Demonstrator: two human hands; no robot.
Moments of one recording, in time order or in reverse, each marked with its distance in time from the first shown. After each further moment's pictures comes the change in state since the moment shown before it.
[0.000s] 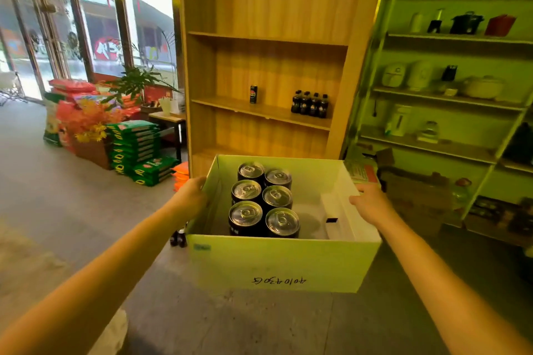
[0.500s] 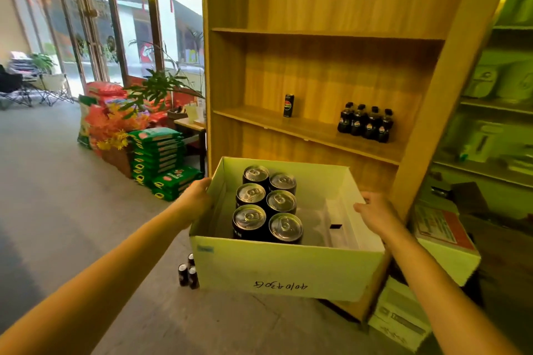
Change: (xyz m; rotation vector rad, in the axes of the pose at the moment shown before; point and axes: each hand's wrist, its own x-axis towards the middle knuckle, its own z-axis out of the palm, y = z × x) left_hand 0.378 -0.014 -0.007 -0.026 0.071 -0.099; right_hand 0.365 -0.077 0.175 0.106 -0.105 -0.076
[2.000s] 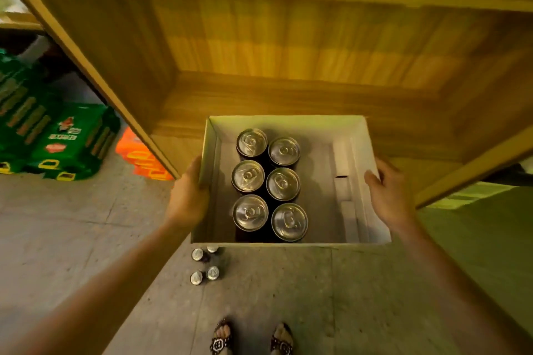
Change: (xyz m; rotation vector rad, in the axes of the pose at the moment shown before) left_hand 0.688 -0.235 0.086 0.170 -0.399 0.066; right_hand 0.427 0.039 0.454 -0.040 0.251 0.458
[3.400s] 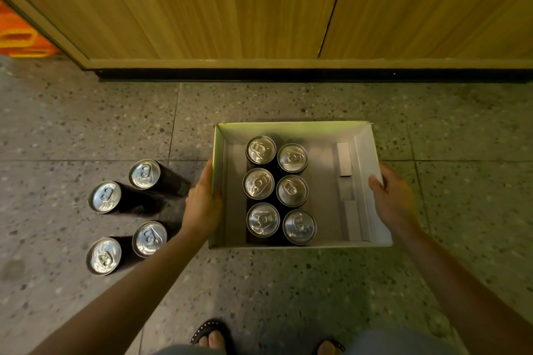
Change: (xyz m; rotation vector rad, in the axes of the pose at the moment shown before) left_hand 0.140 -0.543 0.447 -0.005 -0.233 -0.058; right_hand -0.029 0.533 0.492 -0.055 -0.039 0.248
